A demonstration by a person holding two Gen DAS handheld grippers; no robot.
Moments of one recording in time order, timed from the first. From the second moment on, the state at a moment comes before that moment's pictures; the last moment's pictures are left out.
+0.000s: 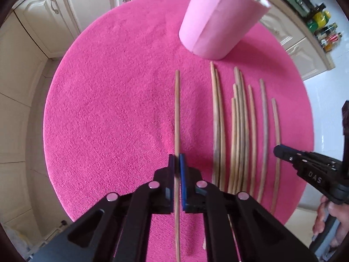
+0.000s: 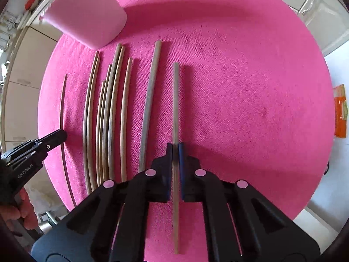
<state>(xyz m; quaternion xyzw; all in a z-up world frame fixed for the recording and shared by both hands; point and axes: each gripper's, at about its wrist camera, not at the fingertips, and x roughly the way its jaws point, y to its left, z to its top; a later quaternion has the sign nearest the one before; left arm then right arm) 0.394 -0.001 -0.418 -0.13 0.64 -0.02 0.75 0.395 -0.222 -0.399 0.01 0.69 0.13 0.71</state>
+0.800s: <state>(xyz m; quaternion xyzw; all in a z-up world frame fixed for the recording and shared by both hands) 0.393 0.009 -0.329 -0.18 0.49 -0.06 0.85 0.400 -0.233 -0.299 0.13 0.58 0.27 0.76</state>
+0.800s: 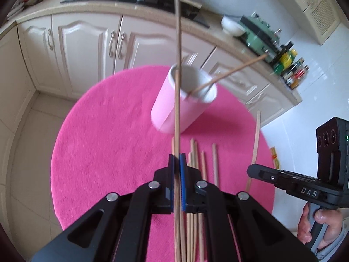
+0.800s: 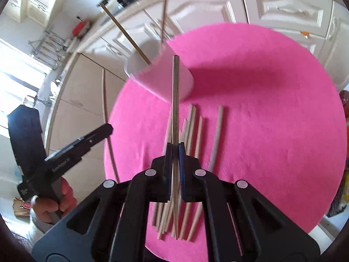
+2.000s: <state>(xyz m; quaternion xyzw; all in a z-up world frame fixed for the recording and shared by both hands) 0.525 0.000 -0.268 -0.14 0.25 -0.01 0.96 0.518 -0.166 -0.201 0.10 0.31 0.25 0.91</state>
